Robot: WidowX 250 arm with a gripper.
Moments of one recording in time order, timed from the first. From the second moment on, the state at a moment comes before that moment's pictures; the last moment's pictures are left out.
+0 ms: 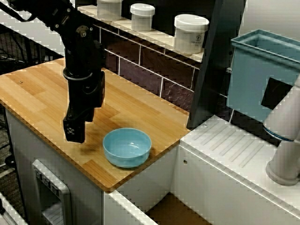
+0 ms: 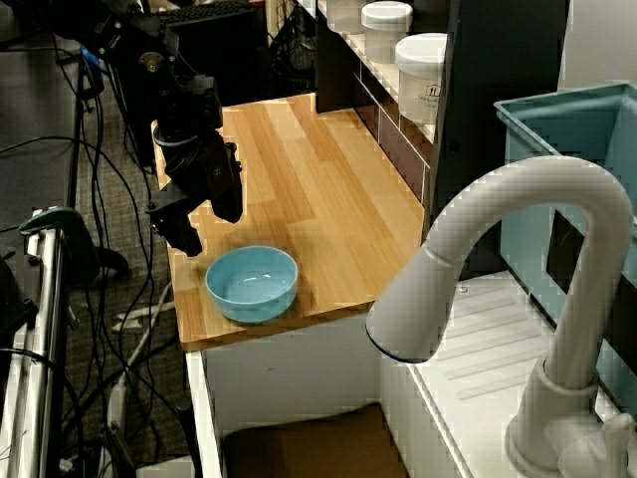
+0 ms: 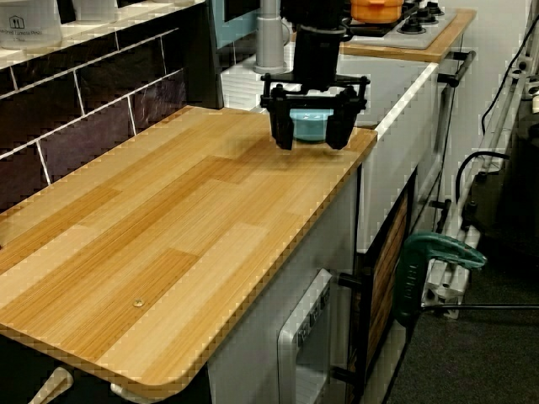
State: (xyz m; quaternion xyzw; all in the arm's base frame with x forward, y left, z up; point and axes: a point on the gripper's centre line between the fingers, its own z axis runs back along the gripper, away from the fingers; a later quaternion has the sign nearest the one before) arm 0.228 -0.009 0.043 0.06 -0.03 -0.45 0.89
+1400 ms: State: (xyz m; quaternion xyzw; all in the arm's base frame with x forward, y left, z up) arm 0.247 -0.065 0.035 0.04 -0.01 -0.45 0.89
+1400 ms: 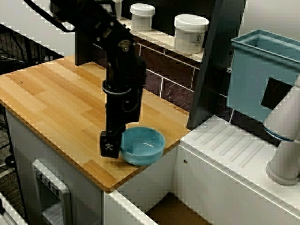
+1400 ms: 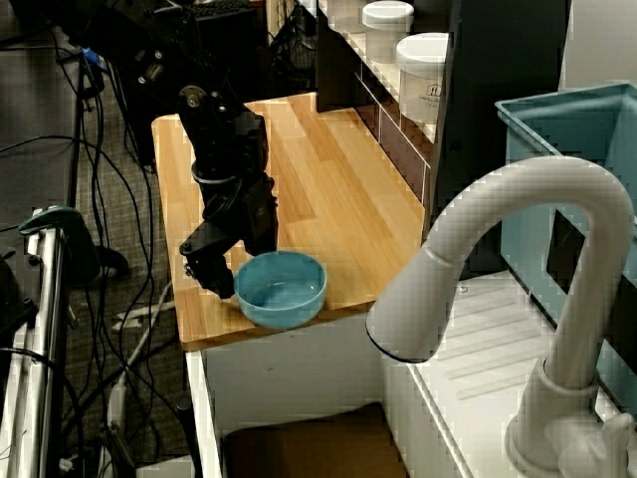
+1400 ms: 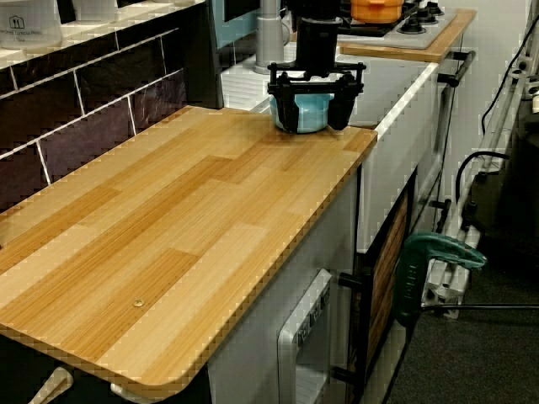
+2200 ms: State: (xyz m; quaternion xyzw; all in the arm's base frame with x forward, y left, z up) arm 0.250 -0.099 0.034 0.05 0.01 -0.48 0.88
